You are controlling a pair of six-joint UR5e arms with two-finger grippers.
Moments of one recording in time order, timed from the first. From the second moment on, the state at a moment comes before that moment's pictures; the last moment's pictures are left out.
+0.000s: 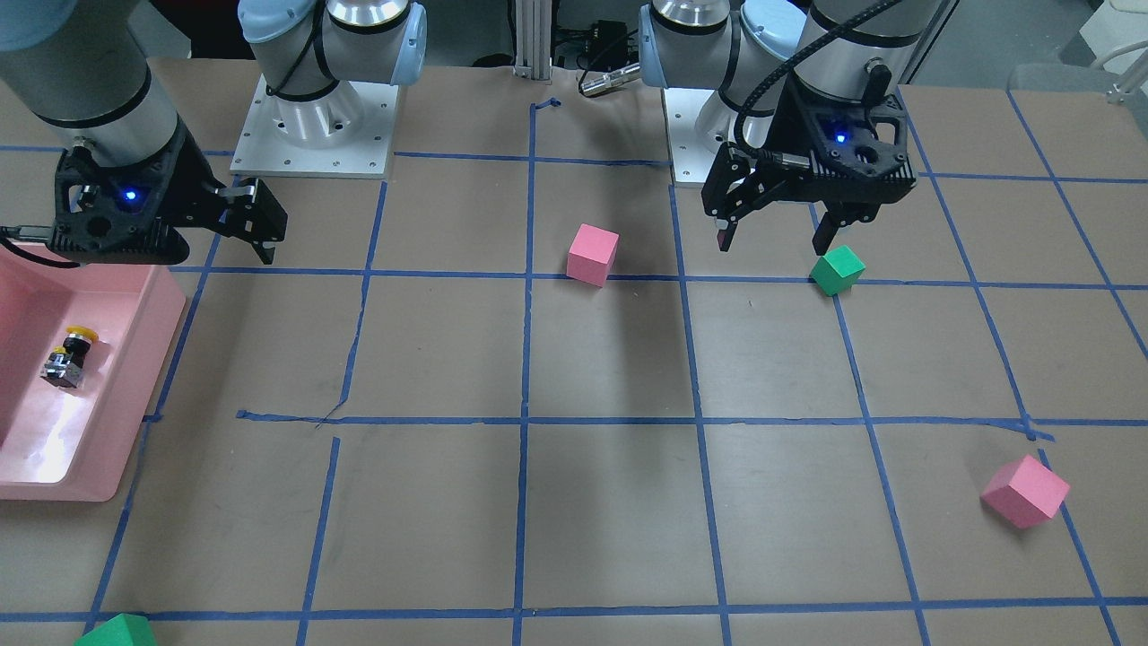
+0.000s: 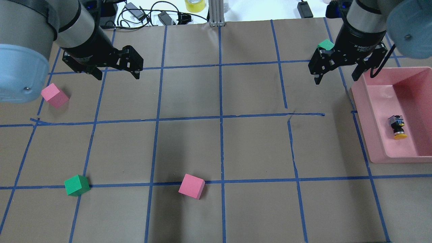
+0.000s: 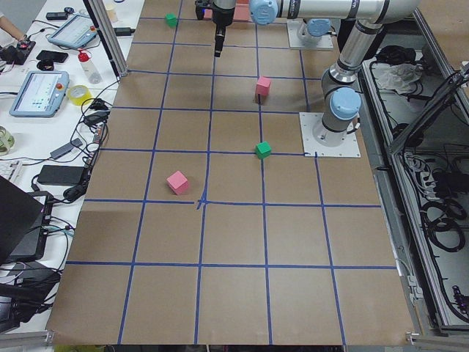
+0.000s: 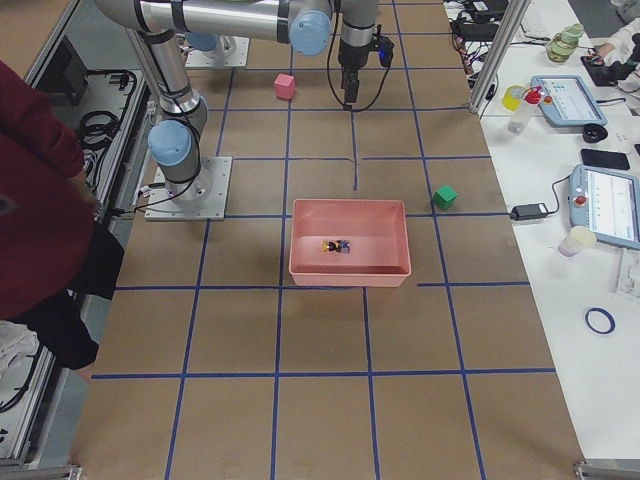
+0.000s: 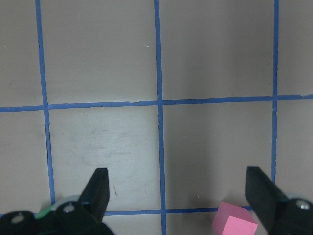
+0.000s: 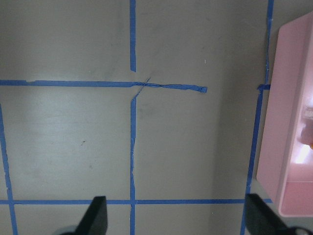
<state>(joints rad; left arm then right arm) -1.59 -1.52 -1.64 -1.39 1.57 0.00 1.49 -1.53 1.59 -1.57 -1.62 -0.11</state>
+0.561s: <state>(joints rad) -1.59 -1.52 -1.64 -1.39 1.57 0.00 1.47 -1.53 1.60 -1.57 -1.65 -0.11</state>
